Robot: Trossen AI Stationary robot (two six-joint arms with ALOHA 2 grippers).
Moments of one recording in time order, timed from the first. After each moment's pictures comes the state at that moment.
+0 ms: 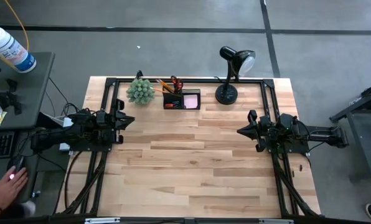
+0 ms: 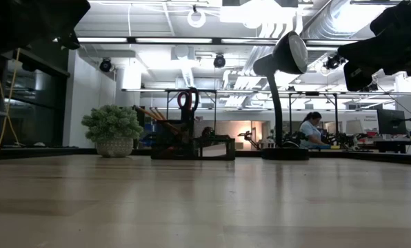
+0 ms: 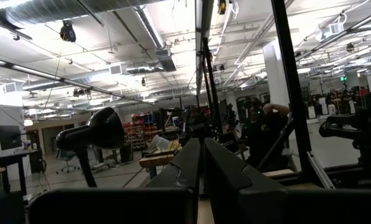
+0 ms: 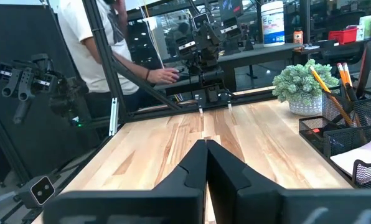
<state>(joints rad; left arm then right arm) 0.31 0.01 0.01 0.39 0.19 0.10 -0.07 0.01 0.01 0.05 -0.16 0.21</state>
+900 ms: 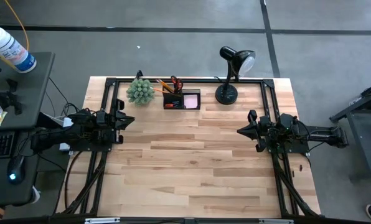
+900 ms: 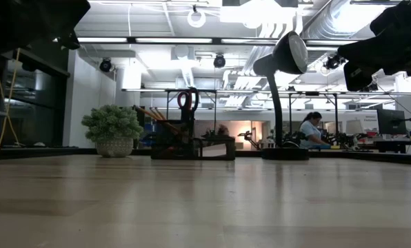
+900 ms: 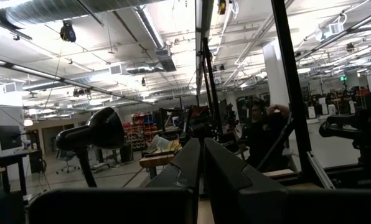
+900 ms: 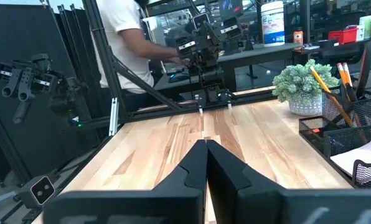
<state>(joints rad) 0.31 0.01 0.01 0.39 0.19 0.10 -0.07 0.01 0.01 0.05 -0.16 0.21</state>
